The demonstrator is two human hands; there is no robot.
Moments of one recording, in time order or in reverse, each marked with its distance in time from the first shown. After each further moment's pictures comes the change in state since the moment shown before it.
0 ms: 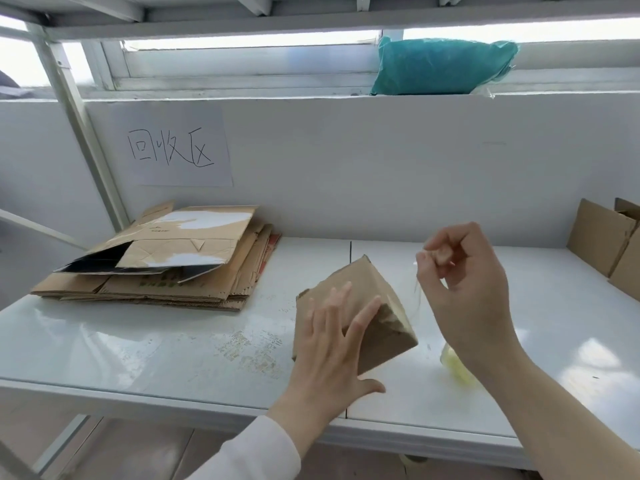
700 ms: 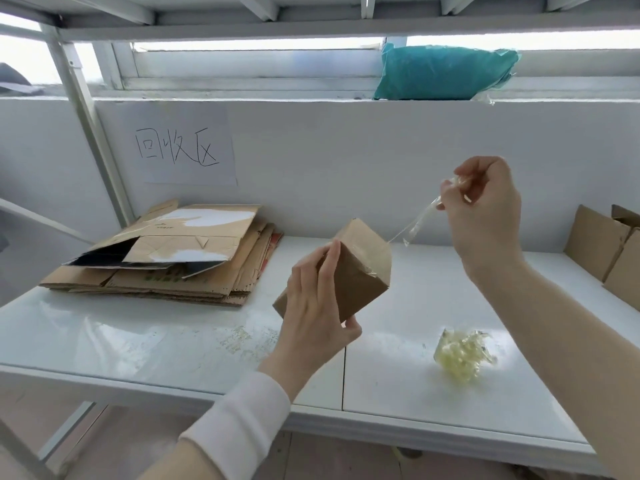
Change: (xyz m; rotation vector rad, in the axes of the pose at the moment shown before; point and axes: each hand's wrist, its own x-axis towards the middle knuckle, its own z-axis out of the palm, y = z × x) left_hand 0.032 -0.011 -0.028 -0.137 0.357 -0.080; right_hand 0.073 -0.009 -0.008 -0.043 0.168 0.088
